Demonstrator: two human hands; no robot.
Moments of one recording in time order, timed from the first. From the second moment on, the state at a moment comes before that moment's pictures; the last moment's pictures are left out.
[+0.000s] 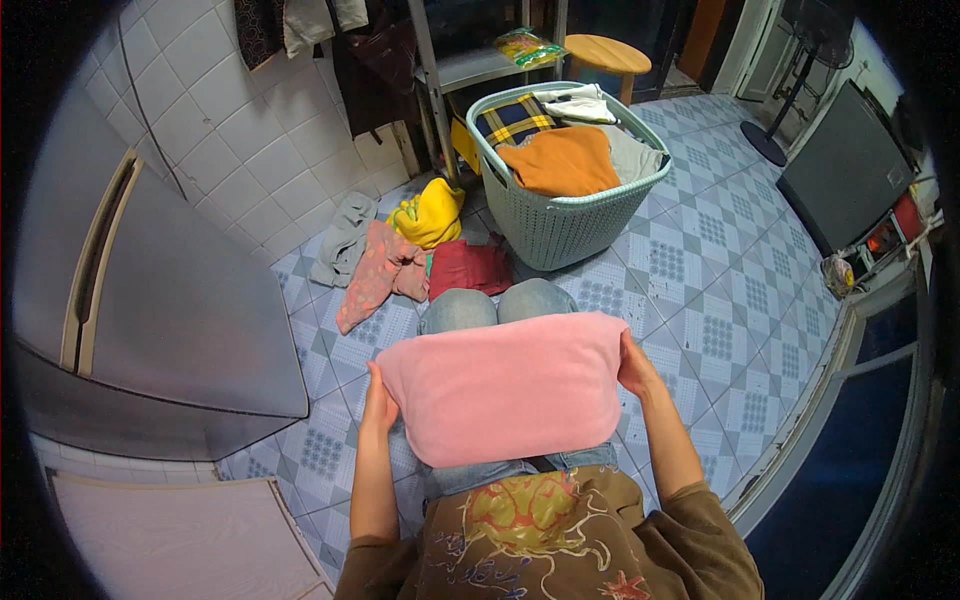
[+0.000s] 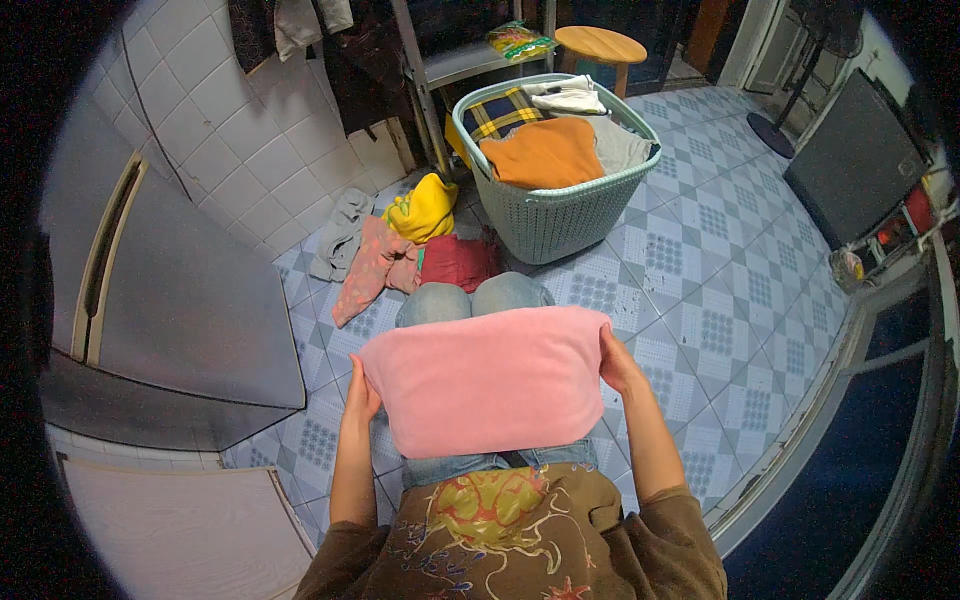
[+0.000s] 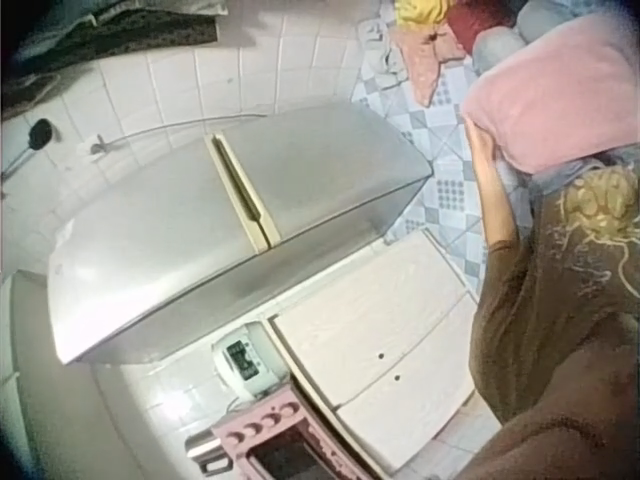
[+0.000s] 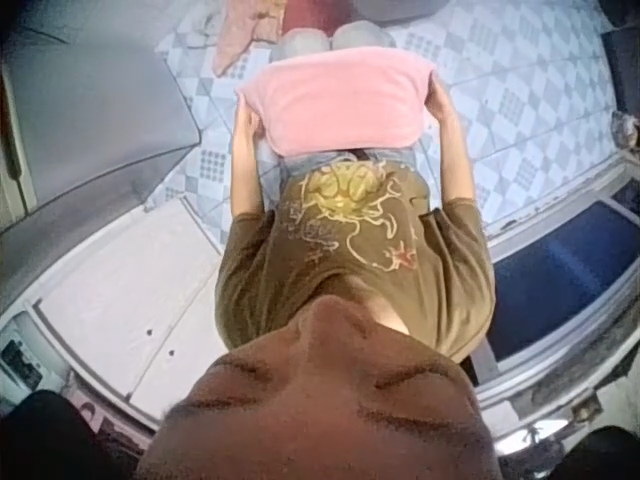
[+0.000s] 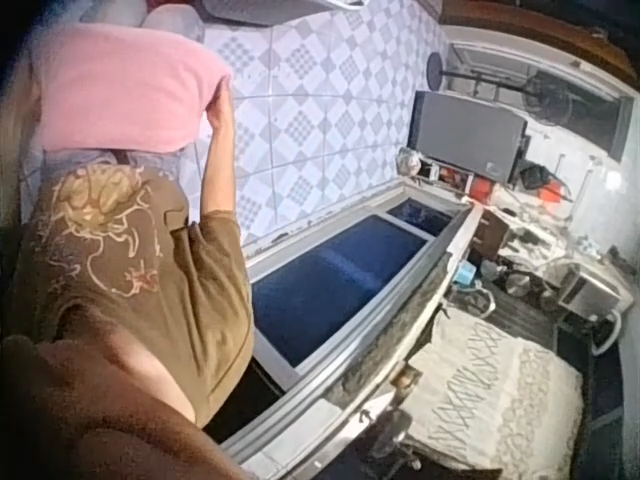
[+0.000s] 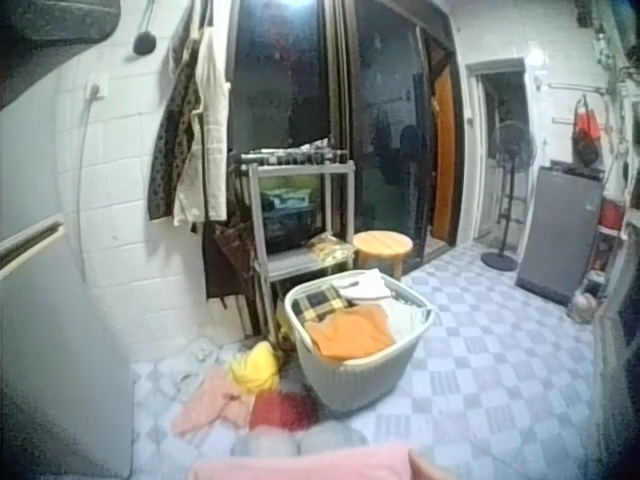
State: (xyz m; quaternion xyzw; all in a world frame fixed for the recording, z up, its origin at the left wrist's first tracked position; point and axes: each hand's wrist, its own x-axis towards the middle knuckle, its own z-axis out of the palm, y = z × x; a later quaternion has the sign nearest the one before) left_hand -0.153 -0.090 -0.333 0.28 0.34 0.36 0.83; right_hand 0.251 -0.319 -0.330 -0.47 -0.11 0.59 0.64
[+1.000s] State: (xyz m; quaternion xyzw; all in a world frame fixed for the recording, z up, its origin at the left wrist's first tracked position) left_hand -0.194 -0.060 -0.189 0.65 0.42 0.31 0.56; right_hand 0.311 -0.324 -0.204 -0.70 -0.29 0.38 0.52
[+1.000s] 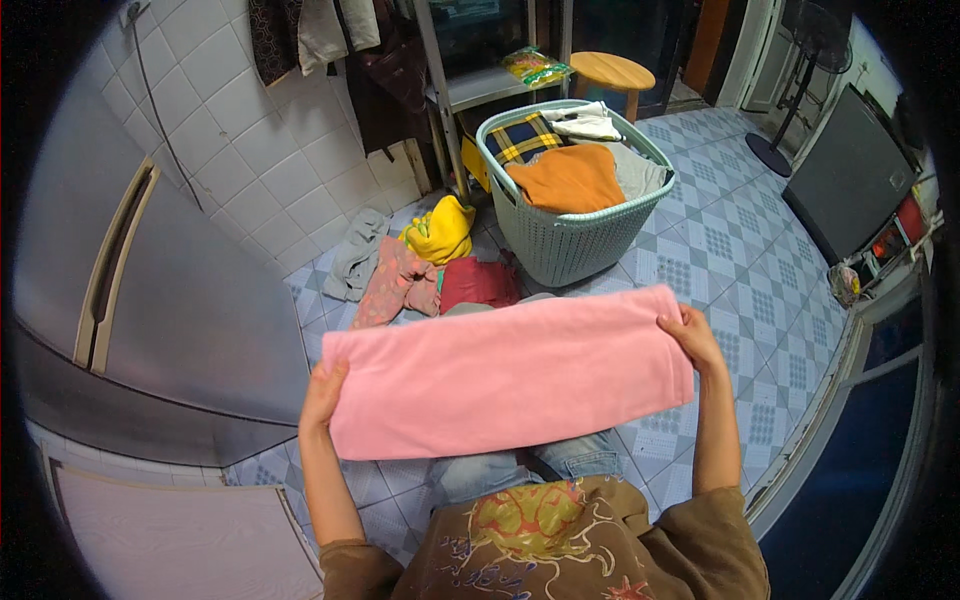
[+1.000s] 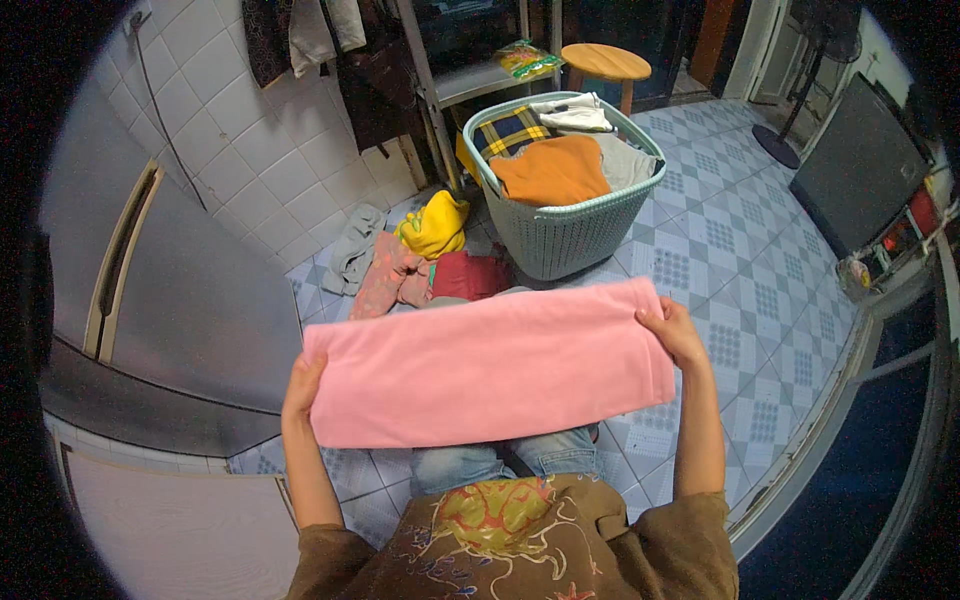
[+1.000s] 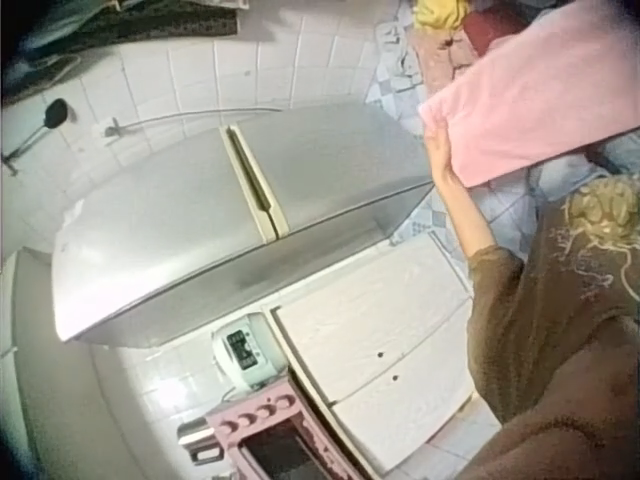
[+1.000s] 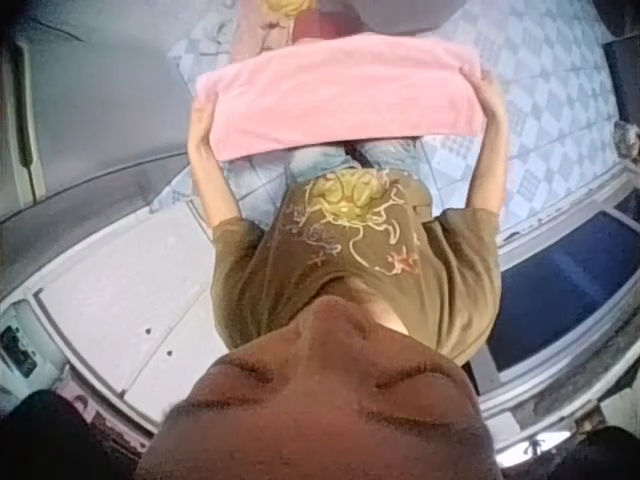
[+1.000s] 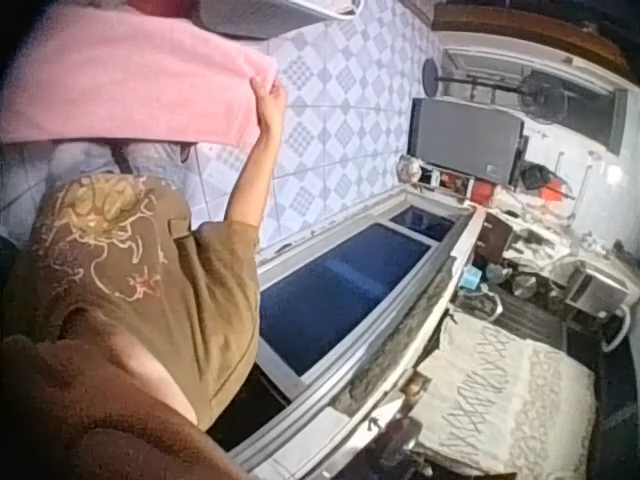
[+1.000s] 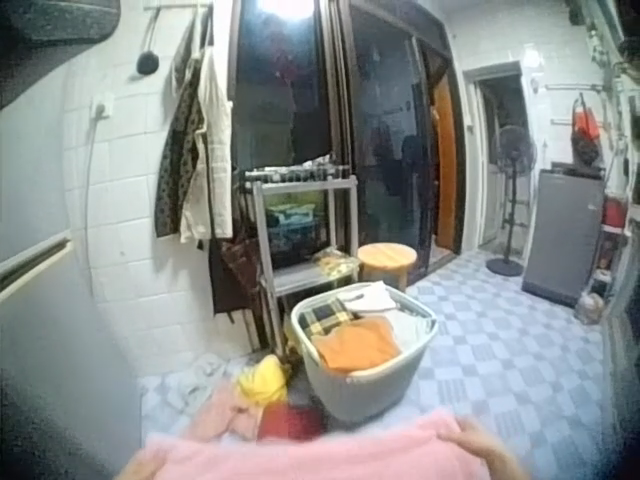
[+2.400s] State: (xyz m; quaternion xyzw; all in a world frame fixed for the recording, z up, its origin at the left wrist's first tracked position) left_hand -0.171 -0.107 -0.146 0.52 0.37 0.38 0.67; right_hand 0.057 -0.215 -0.191 -0.73 -0.58 0.17 0.31
